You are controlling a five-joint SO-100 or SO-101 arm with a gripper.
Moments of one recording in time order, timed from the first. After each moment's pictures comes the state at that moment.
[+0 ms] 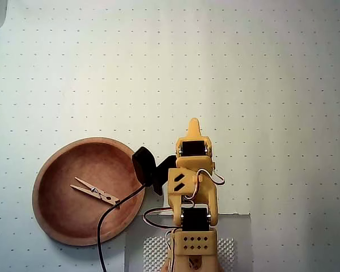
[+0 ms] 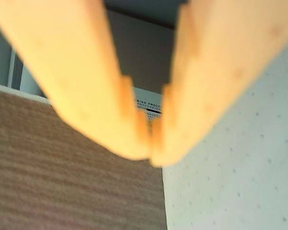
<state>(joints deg) -2.0 180.9 165.7 34.6 -1.8</state>
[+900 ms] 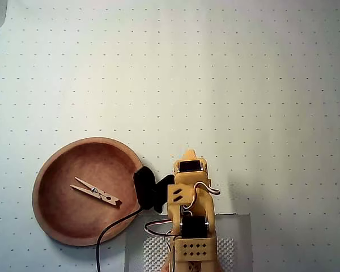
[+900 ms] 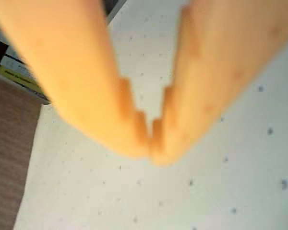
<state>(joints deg) -0.2 196.4 180.4 52.4 -1.8</state>
